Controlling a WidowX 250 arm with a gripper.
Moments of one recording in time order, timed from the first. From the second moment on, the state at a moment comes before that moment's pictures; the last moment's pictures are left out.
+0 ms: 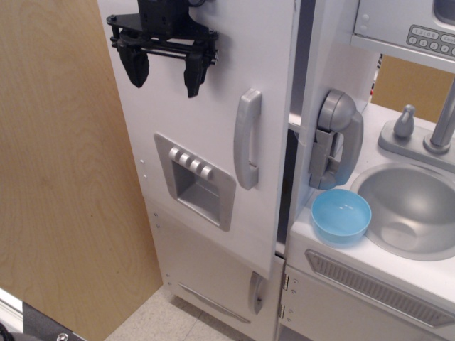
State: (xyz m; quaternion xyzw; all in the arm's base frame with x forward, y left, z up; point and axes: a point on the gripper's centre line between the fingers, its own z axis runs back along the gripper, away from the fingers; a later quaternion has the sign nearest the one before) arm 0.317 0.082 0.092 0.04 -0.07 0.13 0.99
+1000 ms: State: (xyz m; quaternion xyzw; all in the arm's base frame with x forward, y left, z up) arm 0.334 0.082 0.096 0.03 -0.08 0.14 0.99
